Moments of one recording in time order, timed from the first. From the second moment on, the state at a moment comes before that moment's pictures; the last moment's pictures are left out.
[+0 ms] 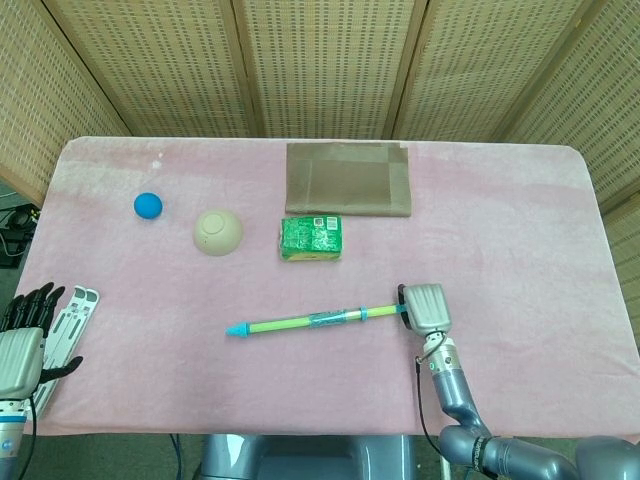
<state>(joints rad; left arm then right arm) -0.07 -1.19 -0.04 -1.67 1.40 1.45 0.17 0.51 -1.80 0.22 -1.27 -1.11 1.11 -0.59</state>
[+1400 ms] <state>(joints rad) -0.25 -1.33 -0.17 -1.92 1.12 1.34 0.56 0.60 -1.75 0.33 -1.67 -0.92 1.48 -1.12</state>
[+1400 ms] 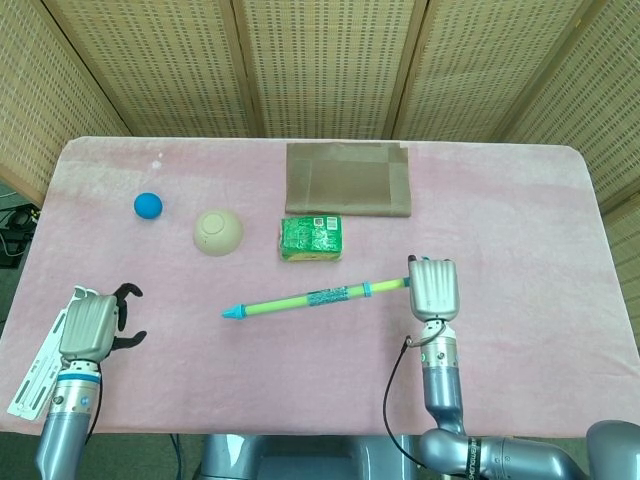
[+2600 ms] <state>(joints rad) -0.55 -1.50 -0.30 -2.04 0.67 1.31 0.71 0.66 -1.78 0.34 -1.77 -0.86 1.61 -1.22</state>
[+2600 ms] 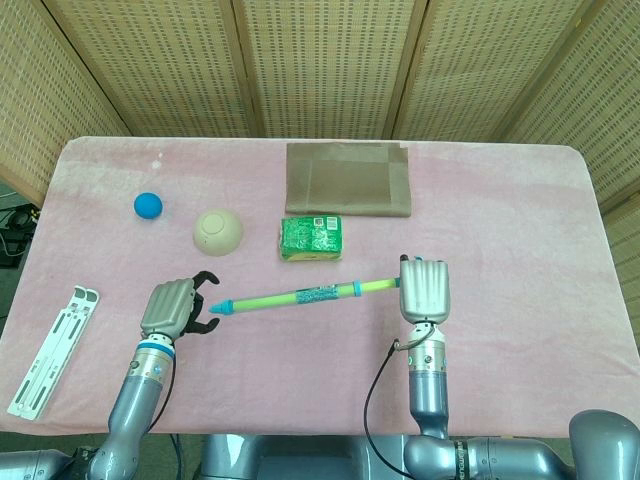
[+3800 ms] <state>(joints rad) -0.65 -1.55 -0.25 -2.00 0.63 1.36 0.70 0.66 -1.76 0.29 -1.86 -0.89 1.66 -1.24</state>
